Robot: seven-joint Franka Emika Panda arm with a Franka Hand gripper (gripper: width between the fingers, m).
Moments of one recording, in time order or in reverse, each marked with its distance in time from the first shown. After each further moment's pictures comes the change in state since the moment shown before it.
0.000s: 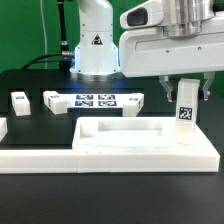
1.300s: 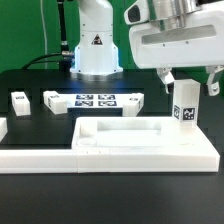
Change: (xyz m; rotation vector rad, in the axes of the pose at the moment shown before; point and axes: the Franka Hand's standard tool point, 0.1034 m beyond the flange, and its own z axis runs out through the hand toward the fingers) arm -0.008 -0.004 -0.005 0.085 -0.009 0.263
